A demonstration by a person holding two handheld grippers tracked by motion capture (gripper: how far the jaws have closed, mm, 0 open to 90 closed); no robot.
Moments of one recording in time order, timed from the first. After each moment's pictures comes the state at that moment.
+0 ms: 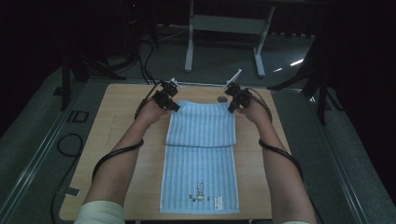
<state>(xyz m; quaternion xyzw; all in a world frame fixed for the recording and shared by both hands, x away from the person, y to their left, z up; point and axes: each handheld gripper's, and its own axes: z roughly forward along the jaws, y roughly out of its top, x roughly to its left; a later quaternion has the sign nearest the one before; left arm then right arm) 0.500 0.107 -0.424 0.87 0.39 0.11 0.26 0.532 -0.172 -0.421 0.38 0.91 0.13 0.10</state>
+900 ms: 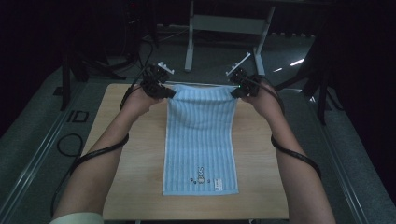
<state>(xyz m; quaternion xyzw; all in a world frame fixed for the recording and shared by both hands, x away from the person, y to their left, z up) 0.452 0.130 -0.359 0.86 0.36 0.14 0.32 0.484 -0.168 -0.337 0.31 0.91 0.18 0.20</state>
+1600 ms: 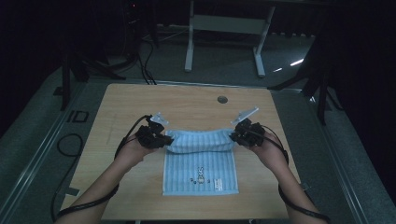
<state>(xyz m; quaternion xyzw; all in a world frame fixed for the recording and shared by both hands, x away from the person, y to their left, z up) 0.355 0.134 -0.457 0.88 0.34 0.06 0.33 0.373 -0.195 -0.423 0.28 0.92 0.24 0.15</state>
